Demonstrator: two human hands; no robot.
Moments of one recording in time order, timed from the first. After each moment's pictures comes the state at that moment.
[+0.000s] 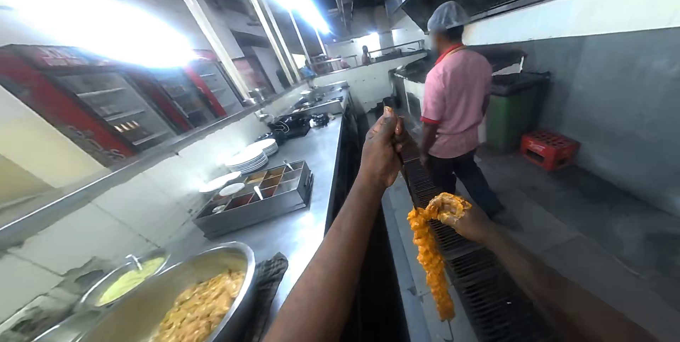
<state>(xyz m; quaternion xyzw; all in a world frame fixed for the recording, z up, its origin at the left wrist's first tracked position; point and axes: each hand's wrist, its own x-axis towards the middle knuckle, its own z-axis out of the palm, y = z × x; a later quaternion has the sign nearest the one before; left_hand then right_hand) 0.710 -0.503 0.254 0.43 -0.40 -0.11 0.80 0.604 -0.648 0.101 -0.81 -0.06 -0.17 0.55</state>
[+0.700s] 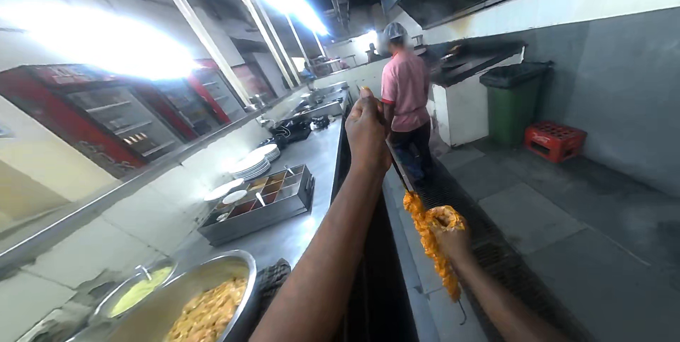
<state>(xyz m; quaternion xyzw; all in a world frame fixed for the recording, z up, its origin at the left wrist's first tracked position) 0.705 -0.532 0.289 0.49 -0.30 0.05 0.81 0.617 -0.599 0.066 -0.71 0.19 -0.30 0.60</state>
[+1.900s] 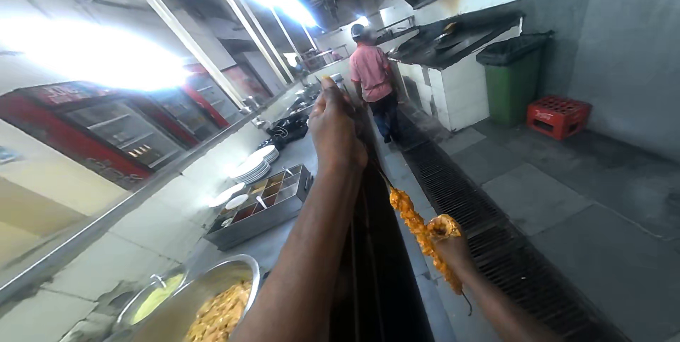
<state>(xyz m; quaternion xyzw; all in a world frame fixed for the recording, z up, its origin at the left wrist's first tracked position) 0.692 -0.533 0.299 0.54 -0.25 0.09 0.80 0.603 -0.603 0.033 -0.70 0.20 -0.21 0.65</state>
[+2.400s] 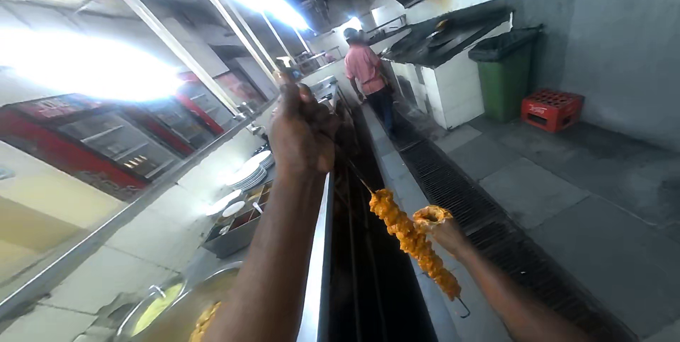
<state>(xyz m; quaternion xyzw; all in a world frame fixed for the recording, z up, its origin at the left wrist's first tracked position) 0.697 -0.512 0.313 0.49 -0.33 0.01 0.80 0.612 -0.633 0.046 -0.71 0.12 -0.15 0.68</state>
